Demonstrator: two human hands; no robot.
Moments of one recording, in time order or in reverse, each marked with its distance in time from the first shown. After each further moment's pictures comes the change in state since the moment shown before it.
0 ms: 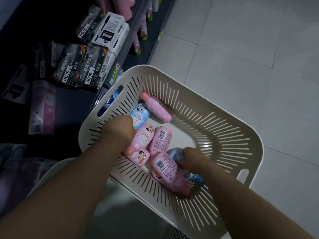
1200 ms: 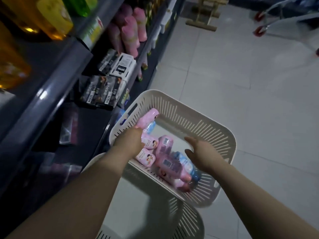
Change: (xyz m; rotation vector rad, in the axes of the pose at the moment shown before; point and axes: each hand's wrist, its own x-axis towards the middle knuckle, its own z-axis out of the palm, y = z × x) left_hand -0.074 -0.018 -0.037 -0.174 0.031 0.253; right_hand -0.133 -0.020 -0.056 -0.015 0.427 -0.204
